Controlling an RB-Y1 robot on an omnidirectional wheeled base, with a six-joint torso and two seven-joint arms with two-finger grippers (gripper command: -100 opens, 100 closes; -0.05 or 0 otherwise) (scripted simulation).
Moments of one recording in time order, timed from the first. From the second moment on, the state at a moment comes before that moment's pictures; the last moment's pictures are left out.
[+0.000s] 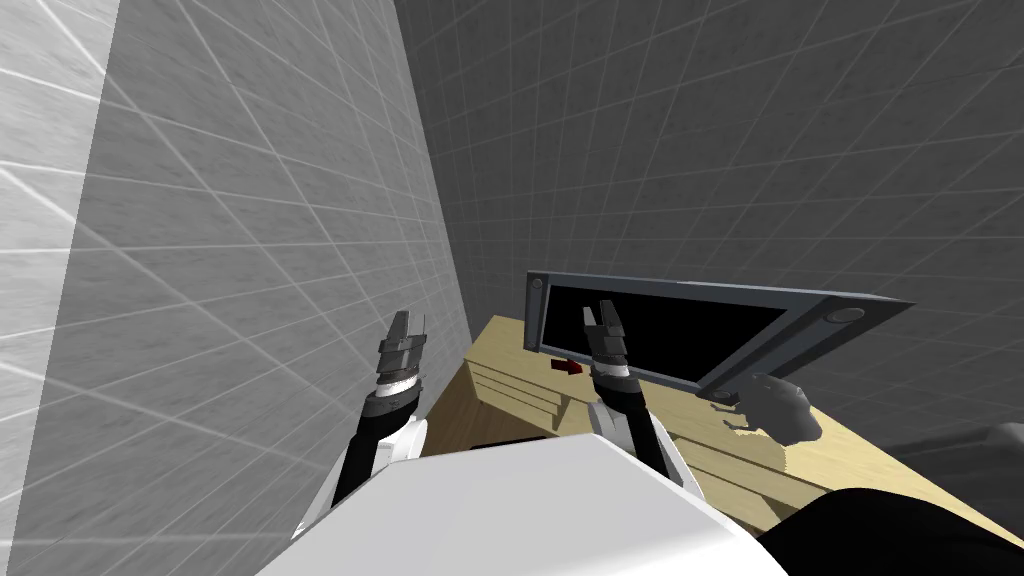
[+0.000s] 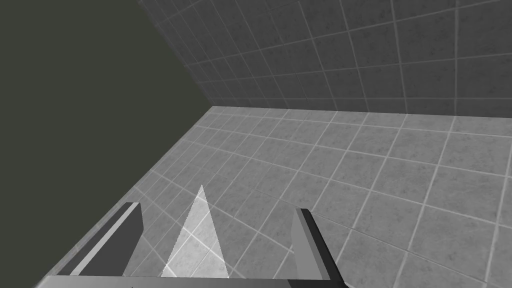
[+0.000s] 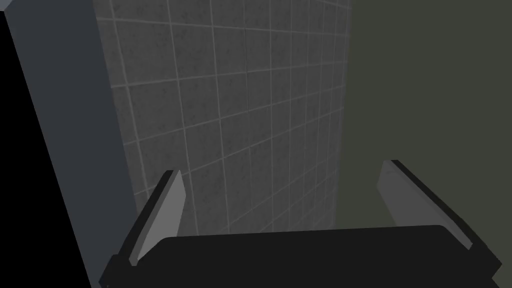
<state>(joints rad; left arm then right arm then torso) 0.46 0.04 -0.06 -2.25 -0.06 -0.59 -0.14 0.51 0.00 -0.04 -2.30 0.09 -0.58 0.03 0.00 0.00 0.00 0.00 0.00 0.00</state>
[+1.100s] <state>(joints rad) 0.46 0.04 -0.06 -2.25 -0.06 -0.59 -0.14 0.37 -0.25 -0.01 -2.04 0.19 -0.67 0.08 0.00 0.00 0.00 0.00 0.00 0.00</state>
